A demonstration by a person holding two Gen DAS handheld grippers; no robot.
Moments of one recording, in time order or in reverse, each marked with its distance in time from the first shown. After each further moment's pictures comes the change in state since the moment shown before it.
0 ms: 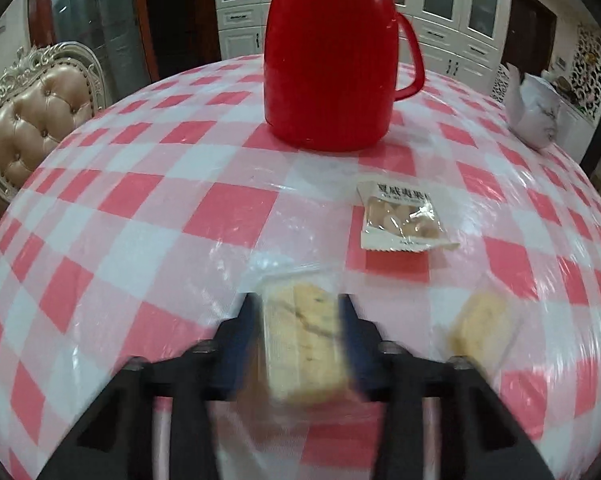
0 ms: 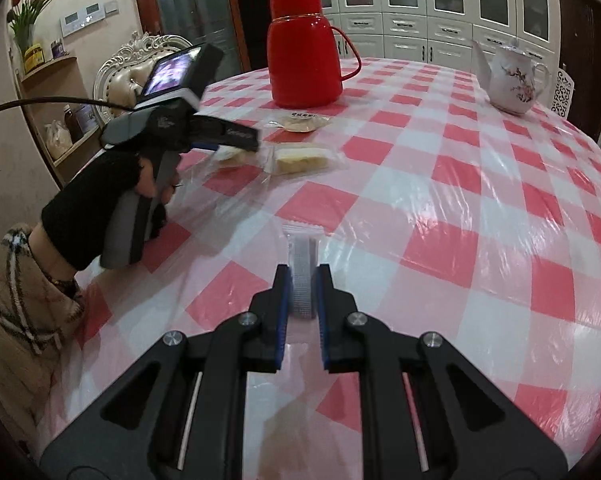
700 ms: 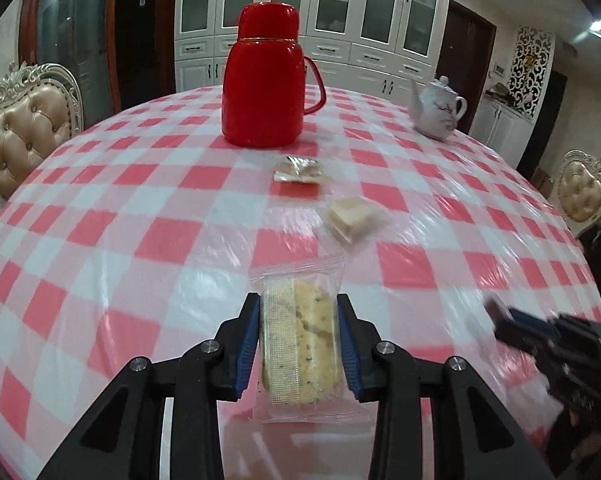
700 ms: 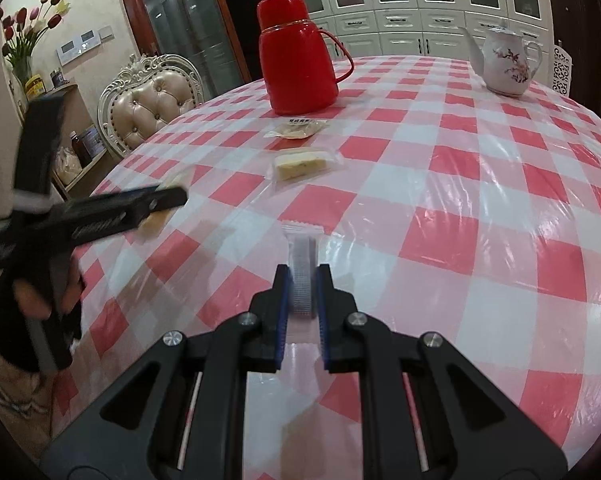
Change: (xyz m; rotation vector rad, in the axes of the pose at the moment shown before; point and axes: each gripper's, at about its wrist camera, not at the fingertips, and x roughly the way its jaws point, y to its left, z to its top) left arm -0.118 -0.003 -0.096 0.067 -0.115 -0.198; right arm -0.006 -0.012 -0.001 0.082 -0.023 0.056
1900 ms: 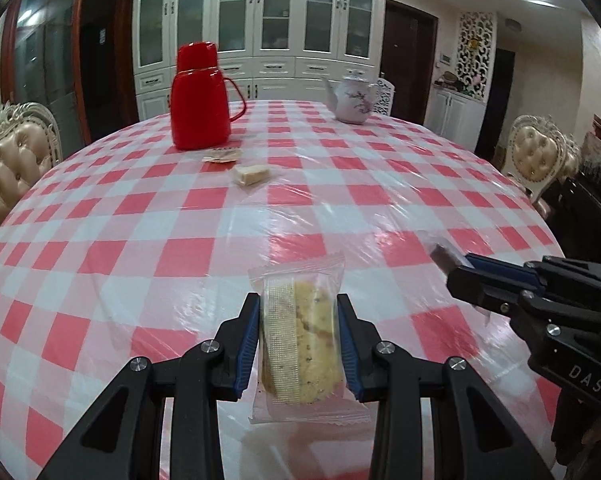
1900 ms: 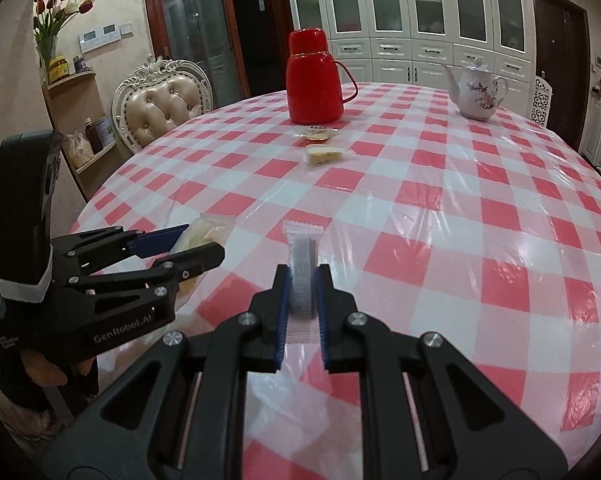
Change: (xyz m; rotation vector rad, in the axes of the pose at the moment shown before) left arm -0.102 -0.080 -0.105 0.157 -0.078 -0.077; right arm -0.109 0.066 -0.073 -0.063 -0.079 -0.089
